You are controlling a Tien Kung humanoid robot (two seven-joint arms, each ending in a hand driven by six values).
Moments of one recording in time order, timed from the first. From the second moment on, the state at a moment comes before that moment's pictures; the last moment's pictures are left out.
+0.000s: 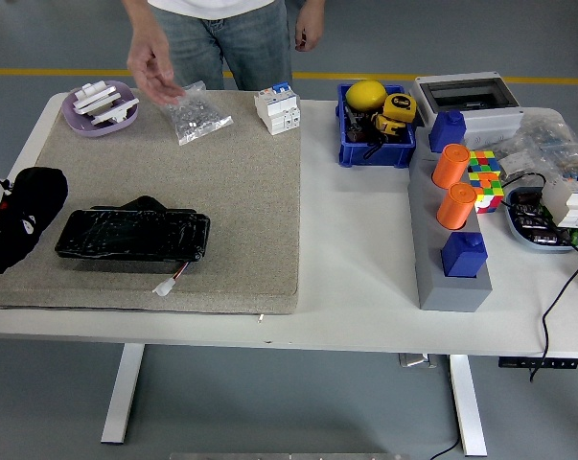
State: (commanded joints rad) left arm -0.33 0.55 -1.06 -1.01 1.89 0.27 0.22; right arm 0.10 -0.44 0.78 0.37 -0.68 -0.02 -0.22
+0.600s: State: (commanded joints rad) left arm -0.38 0.56 -1.01 -0.91 1.85 0.19 0.20; right arm 0.10 -0.44 0.78 0.37 -0.69 -0.02 -0.22
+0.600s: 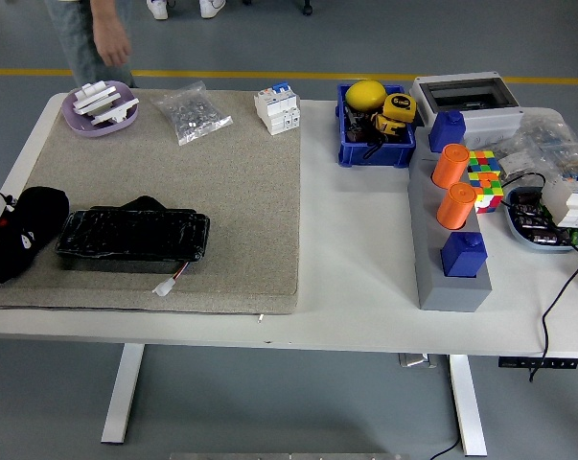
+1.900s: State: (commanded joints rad) left arm -0.27 0.60 -1.25 -1.16 1.55 0.14 0.05; right arm 0.09 -0.44 0.78 0.37 -0.69 -0.02 -0.22
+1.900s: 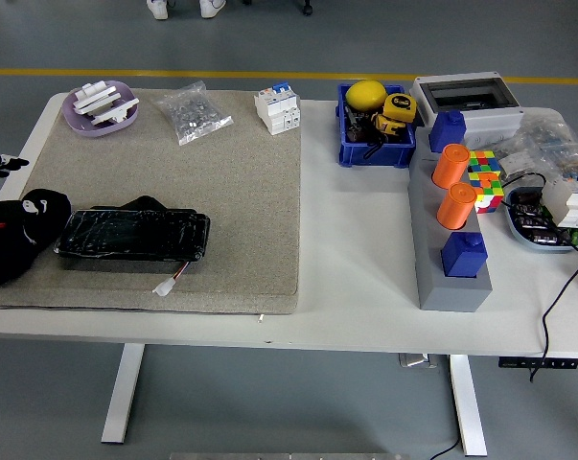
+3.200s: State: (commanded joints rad) left arm -0.17 0.36 -1.51 -1.29 0.63 -0.02 -0.22; right arm 0.08 -0.43 0.79 0.37 -0.69 -0.02 -0.23
